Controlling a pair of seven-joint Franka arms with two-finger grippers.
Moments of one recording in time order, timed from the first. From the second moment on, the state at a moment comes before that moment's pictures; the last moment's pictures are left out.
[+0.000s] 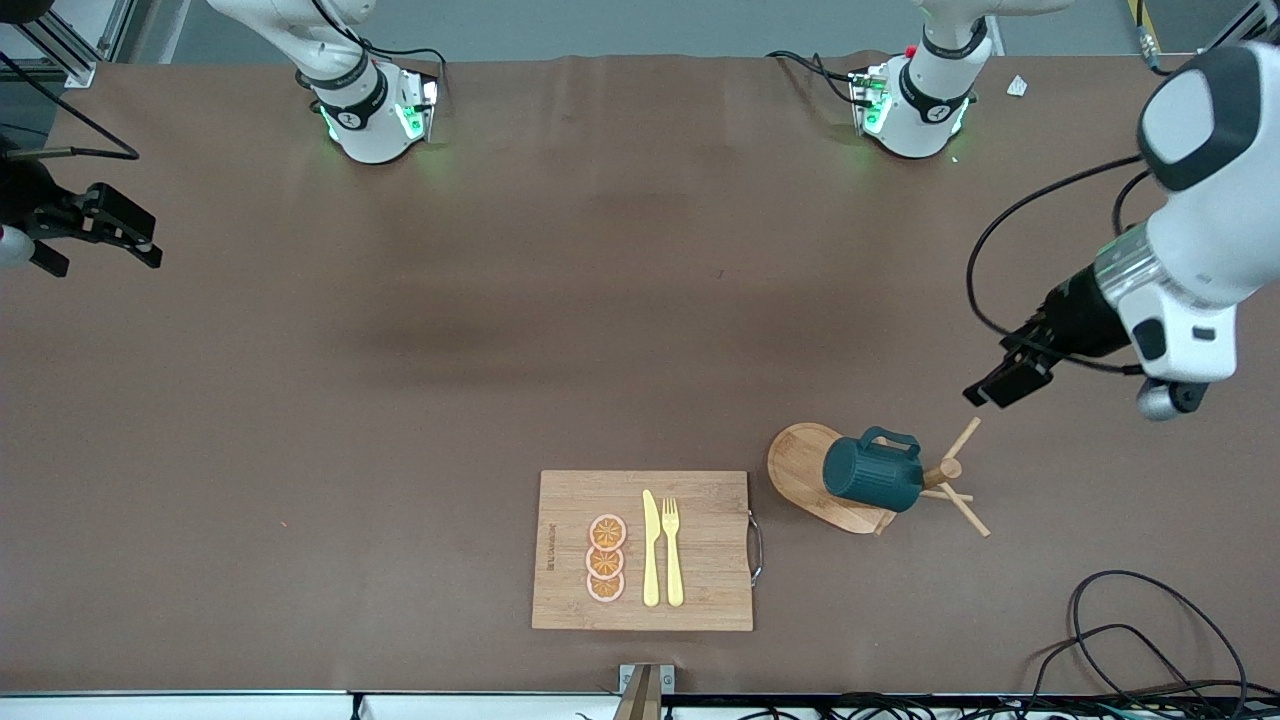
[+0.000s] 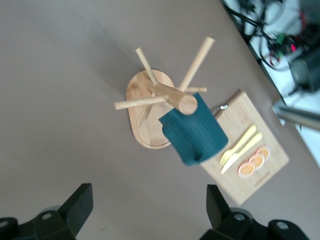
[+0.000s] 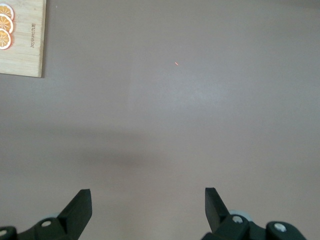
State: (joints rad) left arm -0.06 0.21 -0.12 -1.57 -0.24 1.92 -0.99; right arm -0.10 -0.09 0.08 -1.66 0.00 1.63 -0.13
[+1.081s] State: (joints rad) left arm -0.12 0.45 -0.12 -1.57 -0.37 2.17 -1.32; right arm -0.10 -0.09 0.08 -1.64 0.00 1.61 -0.13
